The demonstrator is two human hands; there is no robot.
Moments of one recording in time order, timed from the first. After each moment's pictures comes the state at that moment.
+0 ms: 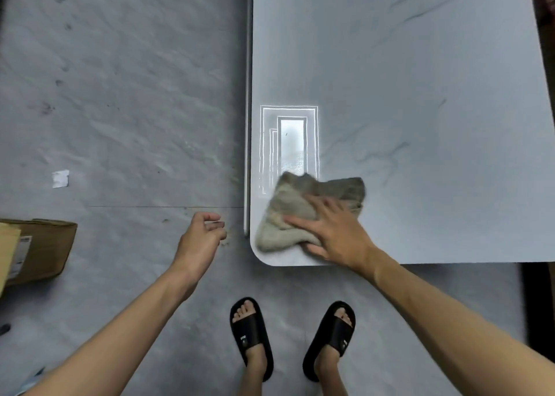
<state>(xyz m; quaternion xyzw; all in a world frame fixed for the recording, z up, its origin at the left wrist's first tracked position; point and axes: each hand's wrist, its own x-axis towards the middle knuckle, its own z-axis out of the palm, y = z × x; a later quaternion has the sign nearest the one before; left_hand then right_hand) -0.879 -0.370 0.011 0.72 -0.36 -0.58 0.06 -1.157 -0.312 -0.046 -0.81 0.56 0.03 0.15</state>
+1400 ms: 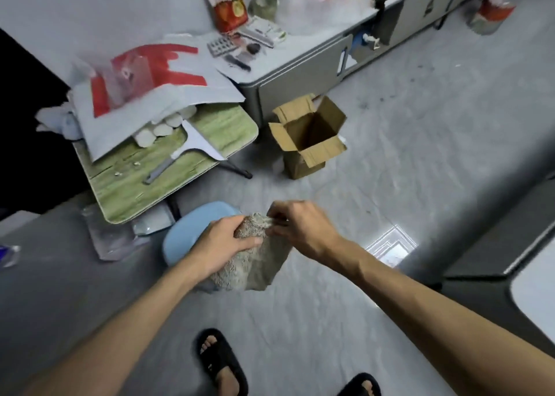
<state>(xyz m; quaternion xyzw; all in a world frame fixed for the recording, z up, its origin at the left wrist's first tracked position) -0.395 0.043 0.206 0.83 -0.33 -0.39 0.23 -0.533 -0.100 0.218 -0.92 0.22 0.02 0.33</state>
